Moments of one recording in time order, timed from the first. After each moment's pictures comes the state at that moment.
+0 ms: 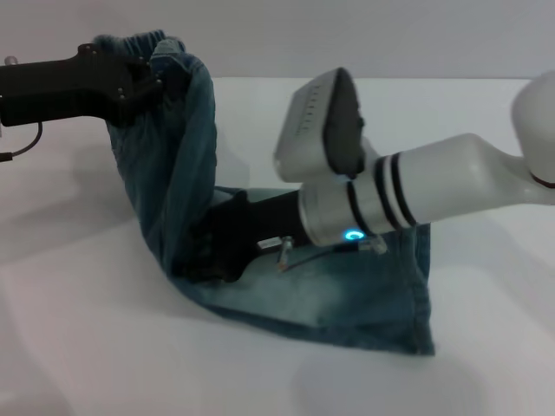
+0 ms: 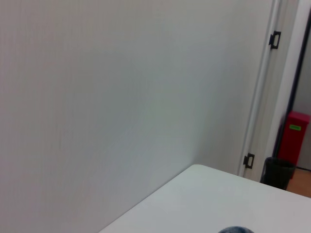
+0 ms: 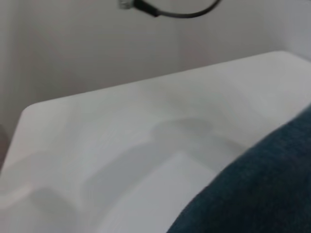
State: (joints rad) left arm -0.59 -2.05 0.63 0.97 1.95 1.62 -1.63; right arm 0.83 2.08 -1.92 -0.68 -1.39 -0.87 1.69
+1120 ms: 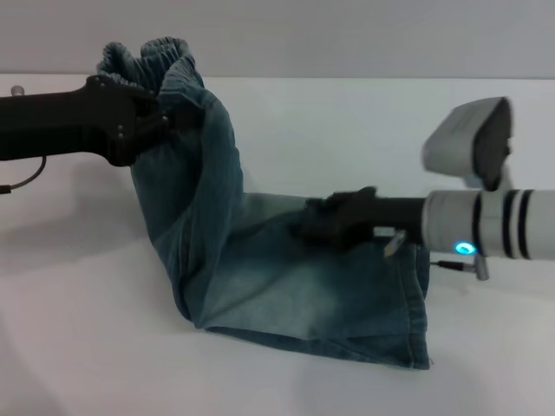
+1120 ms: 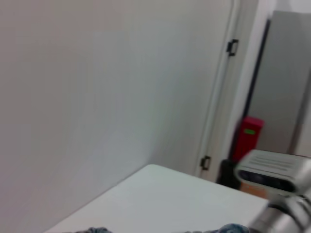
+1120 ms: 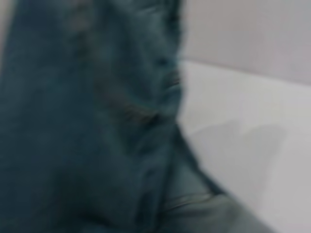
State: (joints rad) left arm -0.56 -2.05 0.63 0.96 1.93 1.76 -1.61; right arm 0.54 2.07 -1.61 -0.67 -1.47 -0.86 1.65
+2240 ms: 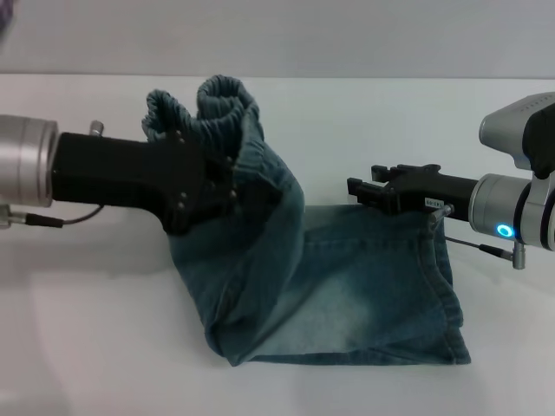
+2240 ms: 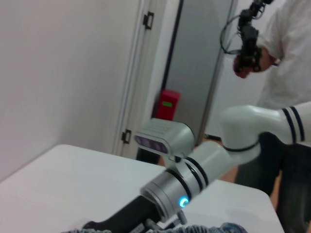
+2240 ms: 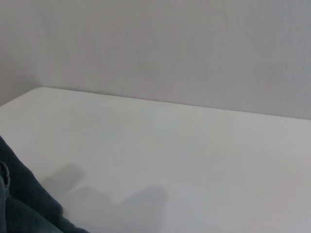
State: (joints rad) left arm -0.59 -2.06 0.85 0.95 1.89 1.85 -1.62; right arm 0.49 2.08 -1.46 -0.65 -1.46 -0.72 1.64
